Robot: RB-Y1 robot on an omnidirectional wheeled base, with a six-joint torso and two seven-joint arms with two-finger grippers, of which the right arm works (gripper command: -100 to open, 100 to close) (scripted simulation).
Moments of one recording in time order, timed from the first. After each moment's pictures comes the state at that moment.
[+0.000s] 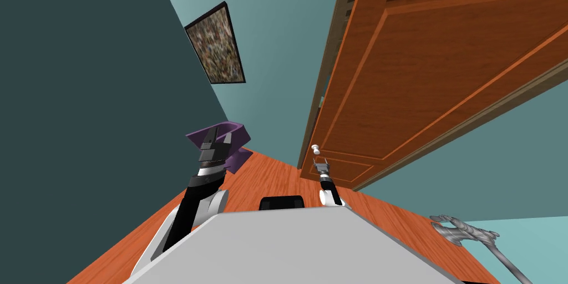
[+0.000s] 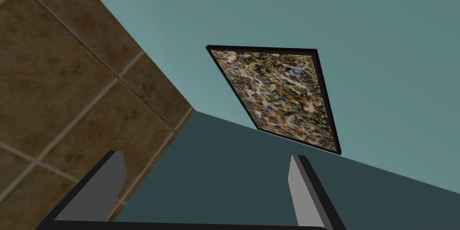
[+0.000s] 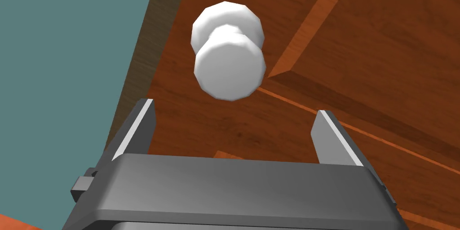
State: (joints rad) arm 0.00 -0.27 0.15 -0.77 -0.54 -0.84 -1.09
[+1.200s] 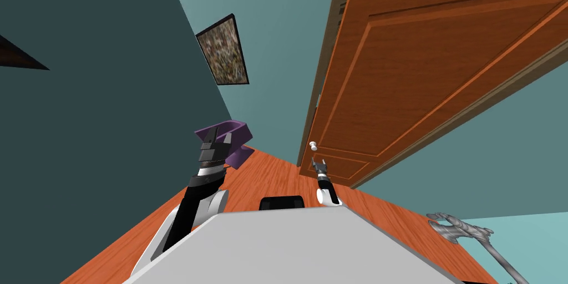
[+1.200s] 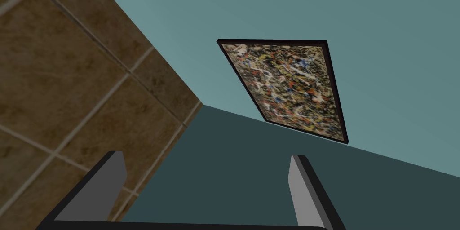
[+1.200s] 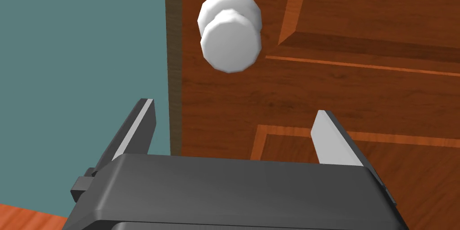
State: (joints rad) arm 0.00 -0.25 0.21 -0.80 -0.63 -0.82 -1.36
